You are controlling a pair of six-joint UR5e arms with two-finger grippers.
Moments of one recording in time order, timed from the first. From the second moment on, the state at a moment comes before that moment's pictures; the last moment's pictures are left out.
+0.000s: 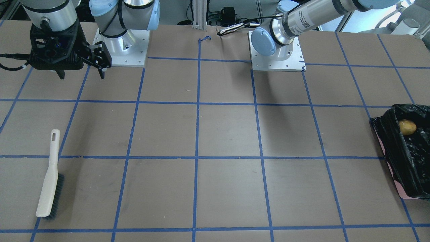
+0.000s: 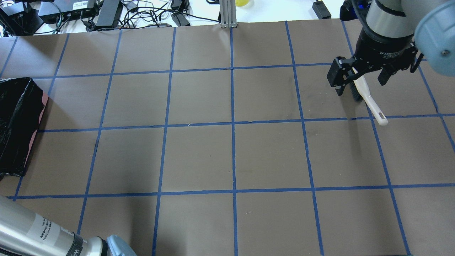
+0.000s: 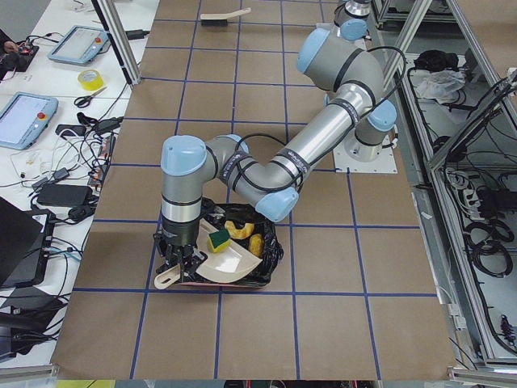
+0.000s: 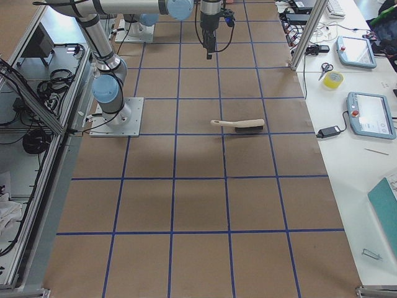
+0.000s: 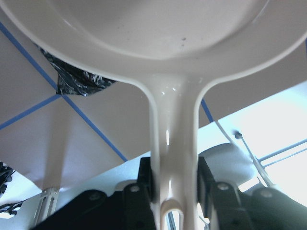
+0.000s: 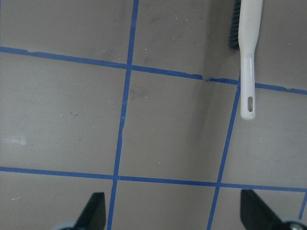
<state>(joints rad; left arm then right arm) -0.72 -2.22 -0.96 -0.95 1.79 3.09 1.55 -1.62 1.60 -1.53 -1.70 -0.16</state>
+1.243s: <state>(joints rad) -0.83 -2.02 -1.54 0.08 2.08 3.12 1.56 -1.62 1.60 -1.53 -1.70 -0.16</state>
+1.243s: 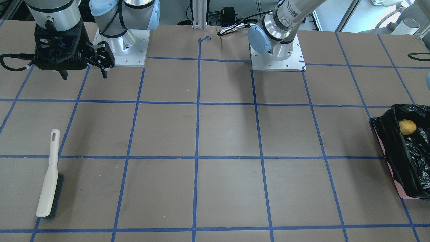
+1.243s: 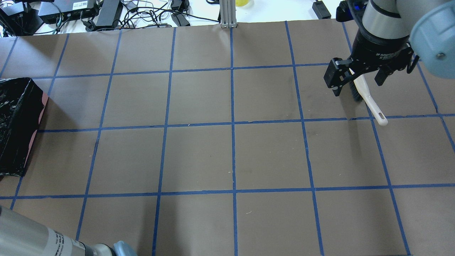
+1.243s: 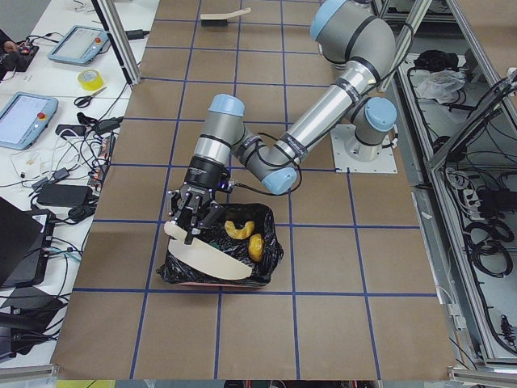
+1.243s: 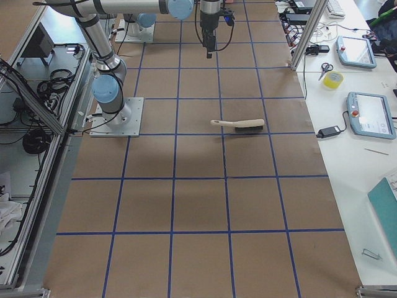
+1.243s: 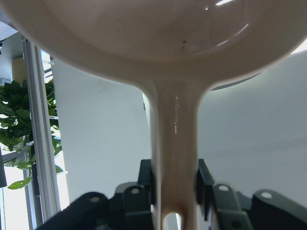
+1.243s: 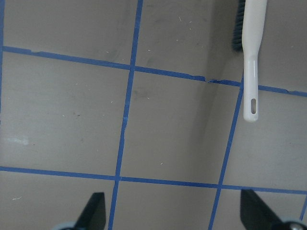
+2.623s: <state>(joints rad) -0.85 -2.02 -1.49 0.01 2.13 3.09 1.56 -1.64 1.60 -1.54 -1.61 -0.18</state>
